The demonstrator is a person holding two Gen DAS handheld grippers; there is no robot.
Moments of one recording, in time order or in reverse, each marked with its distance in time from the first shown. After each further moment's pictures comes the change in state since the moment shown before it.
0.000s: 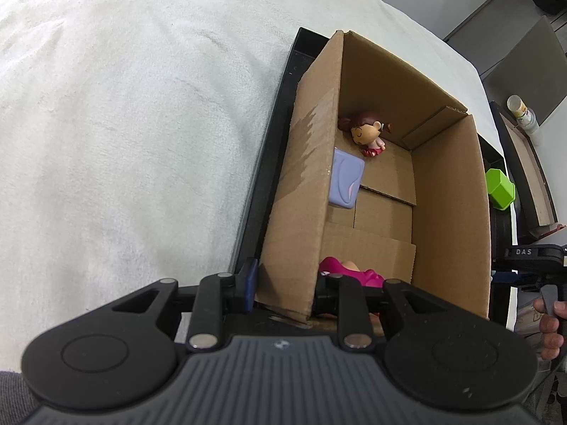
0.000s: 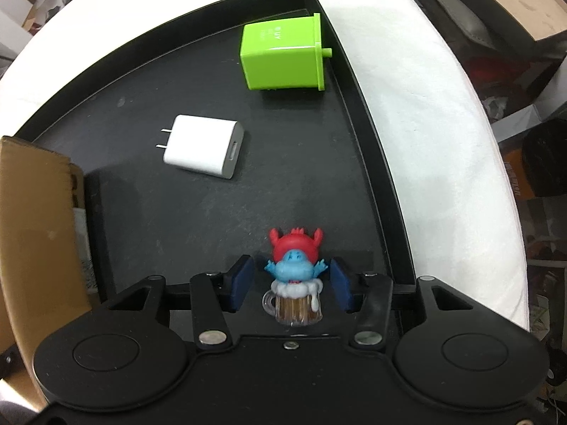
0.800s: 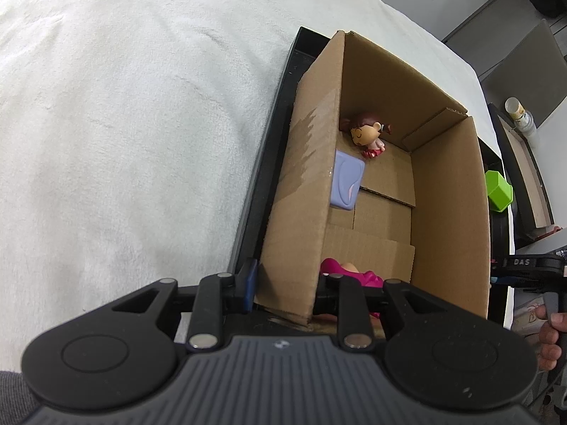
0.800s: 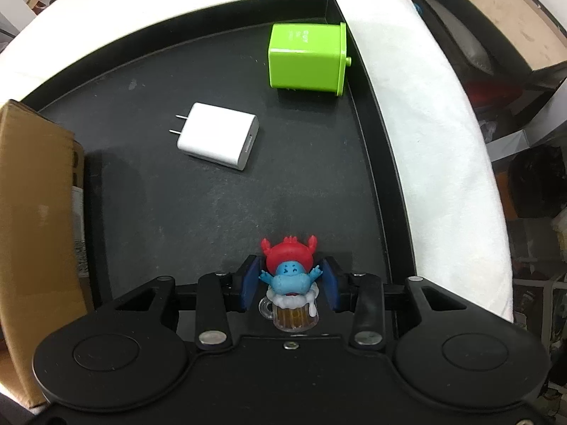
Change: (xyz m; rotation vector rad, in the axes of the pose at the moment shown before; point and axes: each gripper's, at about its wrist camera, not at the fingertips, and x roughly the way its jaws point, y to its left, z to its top) left arm 0.001 0.003 0.001 -0.005 0.004 -0.016; right arm 0.002 0.030 -0.014 -0.086 -0.038 -0.072
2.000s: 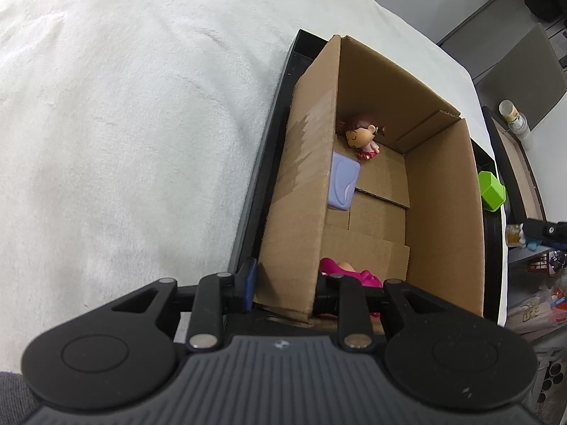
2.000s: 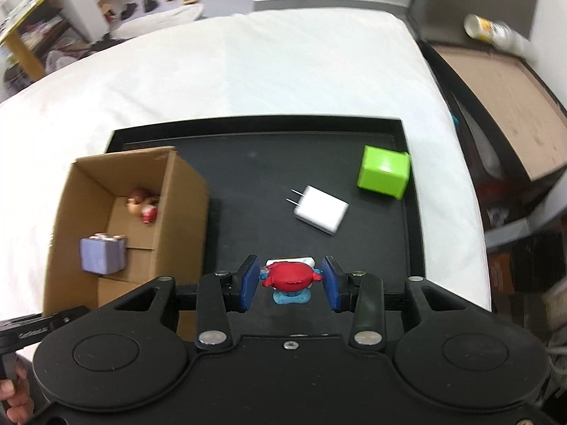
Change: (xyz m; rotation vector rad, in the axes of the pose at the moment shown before) left arm -0.007 0.008 0.000 -0.003 -0.002 -0.030; right arm -0.115 0.060 0.000 -0.195 -0.201 0.076
